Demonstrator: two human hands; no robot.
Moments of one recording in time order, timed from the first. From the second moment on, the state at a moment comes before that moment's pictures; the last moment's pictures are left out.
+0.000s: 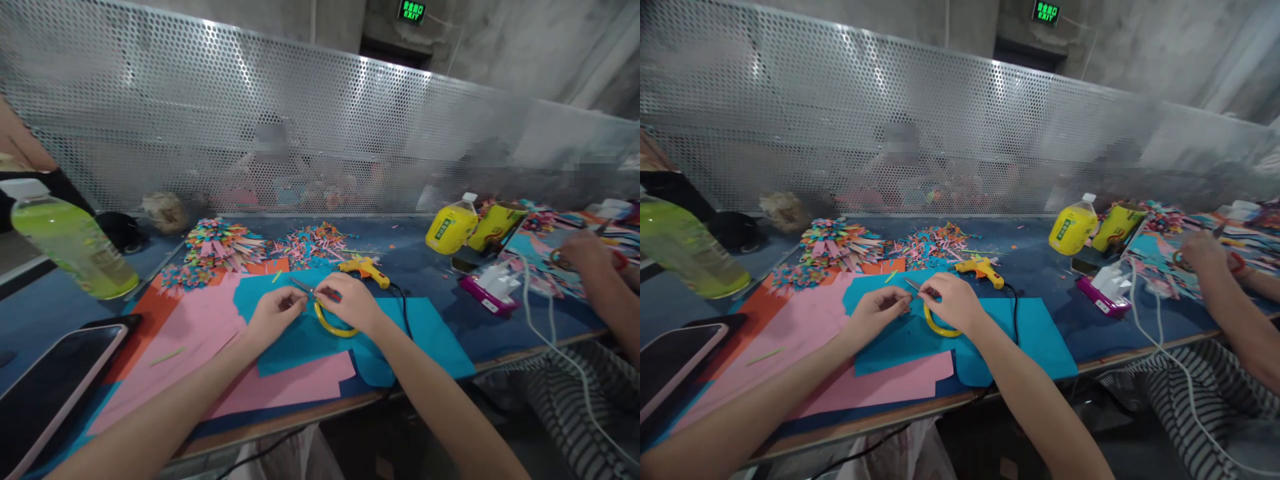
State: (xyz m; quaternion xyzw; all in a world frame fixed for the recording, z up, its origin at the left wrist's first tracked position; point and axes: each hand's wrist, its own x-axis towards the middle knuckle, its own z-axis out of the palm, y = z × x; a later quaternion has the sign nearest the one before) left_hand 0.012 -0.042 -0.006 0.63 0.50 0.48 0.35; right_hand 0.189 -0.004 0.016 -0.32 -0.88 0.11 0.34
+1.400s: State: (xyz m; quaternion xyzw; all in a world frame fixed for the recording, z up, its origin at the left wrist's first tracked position) left_hand 0.011 -0.041 -0.010 0.66 0.51 0.45 0.32; right_hand 0.190 -0.003 0.015 -0.34 -0.88 0.10 0.33
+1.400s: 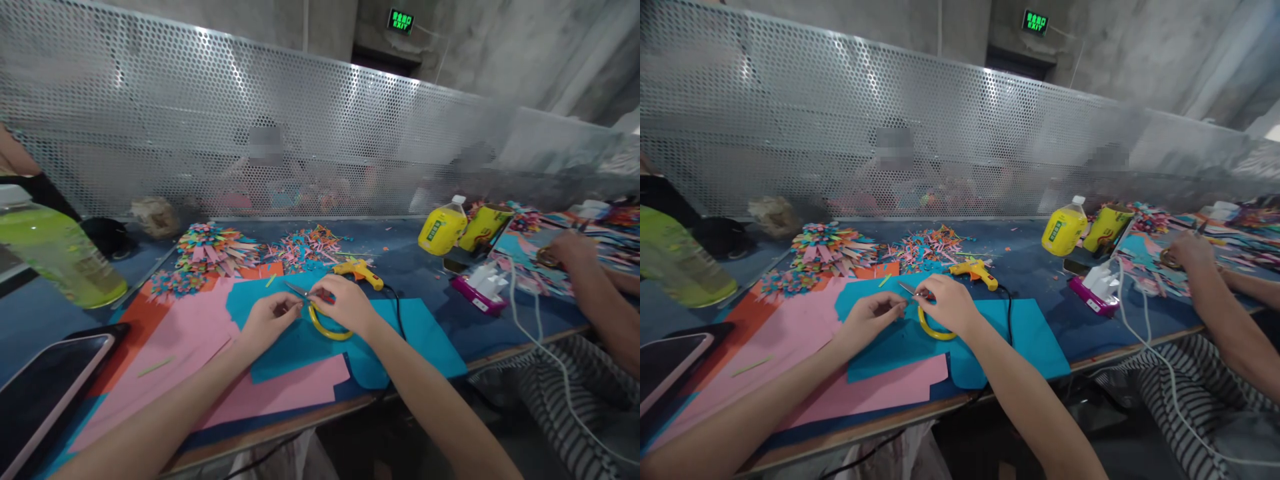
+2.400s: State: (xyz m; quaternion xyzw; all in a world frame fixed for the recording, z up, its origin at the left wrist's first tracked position) left_hand 0.009 -0.040 -0.015 0.66 0.52 0.45 0.32; right_hand 0.191 -0.005 0.018 -0.31 -0.88 0.08 0.33
